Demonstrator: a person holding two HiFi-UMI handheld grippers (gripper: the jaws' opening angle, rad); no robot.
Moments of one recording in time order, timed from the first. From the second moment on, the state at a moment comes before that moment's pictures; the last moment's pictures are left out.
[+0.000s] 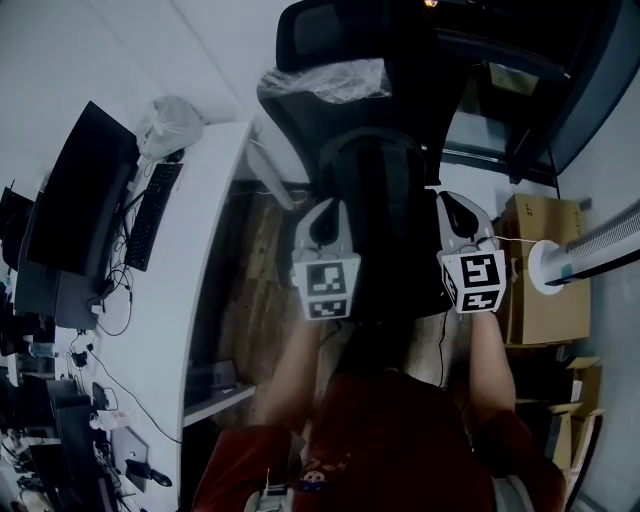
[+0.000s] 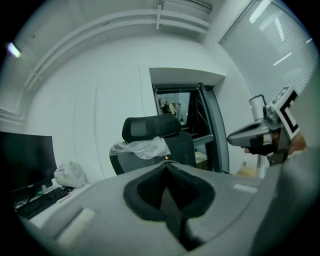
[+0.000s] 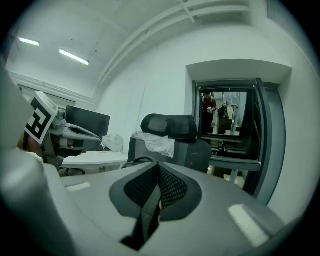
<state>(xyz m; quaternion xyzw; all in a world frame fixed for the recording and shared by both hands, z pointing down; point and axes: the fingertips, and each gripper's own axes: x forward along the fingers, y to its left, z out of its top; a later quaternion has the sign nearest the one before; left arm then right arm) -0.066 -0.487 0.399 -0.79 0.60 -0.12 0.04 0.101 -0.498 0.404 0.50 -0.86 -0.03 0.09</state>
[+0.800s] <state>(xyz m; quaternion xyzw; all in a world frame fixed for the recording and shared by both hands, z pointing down) -0.111 -0.624 0.429 -0.80 0.58 -0.13 0.01 0.036 -0.632 0.420 0.49 -0.86 -0.02 0.12</state>
